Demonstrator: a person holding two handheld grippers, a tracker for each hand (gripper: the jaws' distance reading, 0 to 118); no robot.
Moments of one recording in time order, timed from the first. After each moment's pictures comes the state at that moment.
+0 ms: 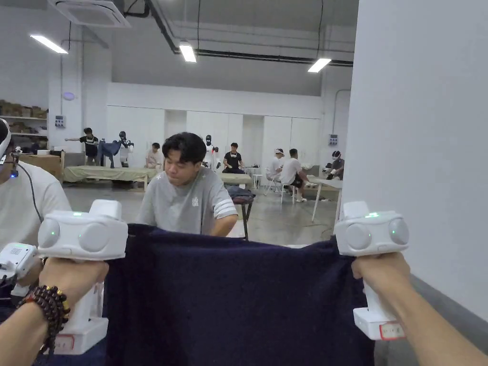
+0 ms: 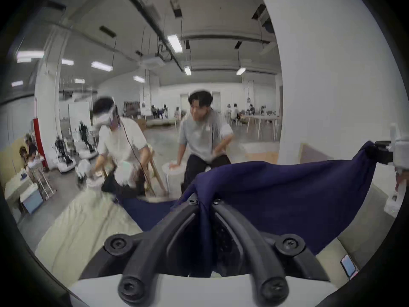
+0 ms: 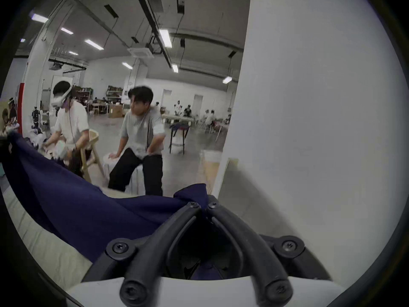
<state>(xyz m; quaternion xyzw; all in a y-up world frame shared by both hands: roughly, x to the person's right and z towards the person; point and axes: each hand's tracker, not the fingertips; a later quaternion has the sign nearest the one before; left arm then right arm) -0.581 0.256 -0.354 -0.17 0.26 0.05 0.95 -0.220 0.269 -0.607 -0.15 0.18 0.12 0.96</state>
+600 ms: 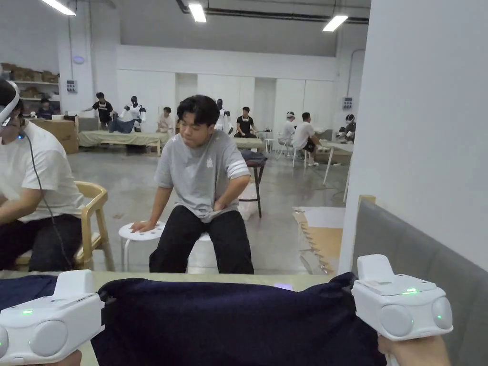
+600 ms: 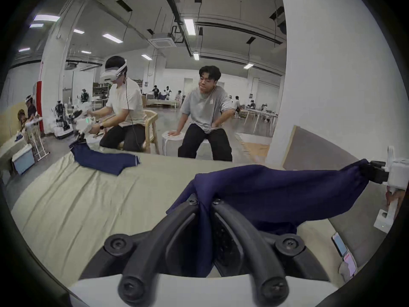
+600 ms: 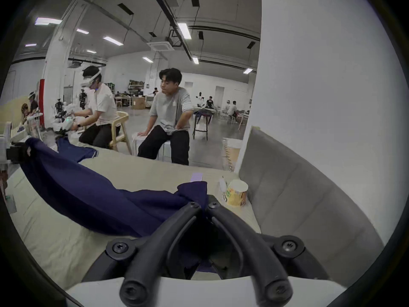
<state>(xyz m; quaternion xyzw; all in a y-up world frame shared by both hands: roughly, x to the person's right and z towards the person) -0.528 0.121 -0.183 -0.16 0.26 0.12 0.95 -0.139 0.147 -0.442 -0.14 0.26 0.13 0.95</state>
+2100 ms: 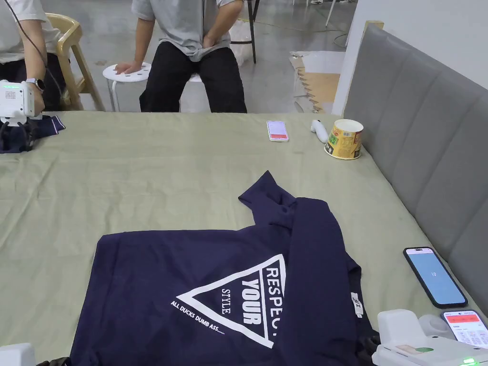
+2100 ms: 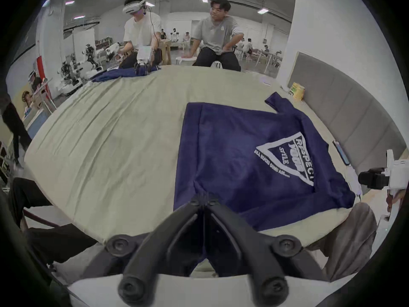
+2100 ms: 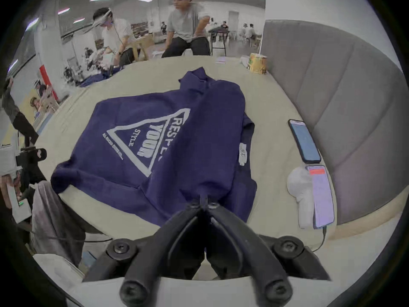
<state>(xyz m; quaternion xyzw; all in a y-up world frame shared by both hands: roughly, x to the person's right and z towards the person) -0.385 -0.039 0.036 -0.36 0.27 0.17 0.88 -0.007 -0.036 -0.234 -0.43 0.29 0.15 0.84</state>
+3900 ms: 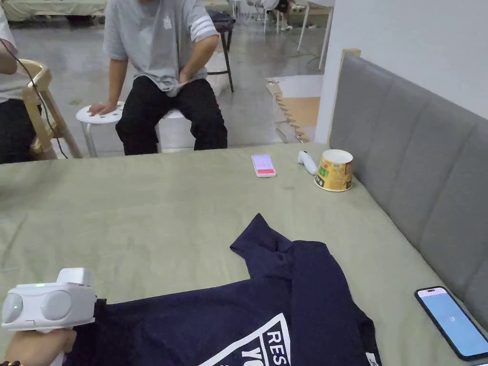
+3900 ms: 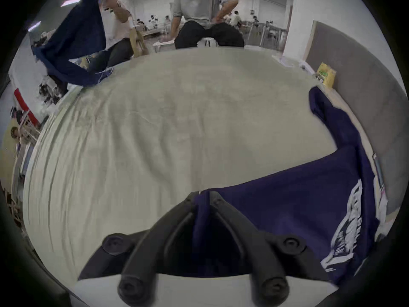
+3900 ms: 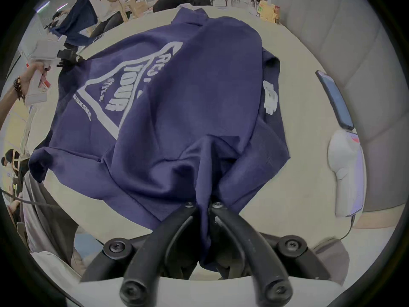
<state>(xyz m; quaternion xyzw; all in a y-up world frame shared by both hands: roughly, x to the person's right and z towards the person) -0.561 -0.065 -0.236 -0.44 0.23 0.13 0.86 -0.035 -0.114 -0.267 -0.54 0.27 0.18 0.77</state>
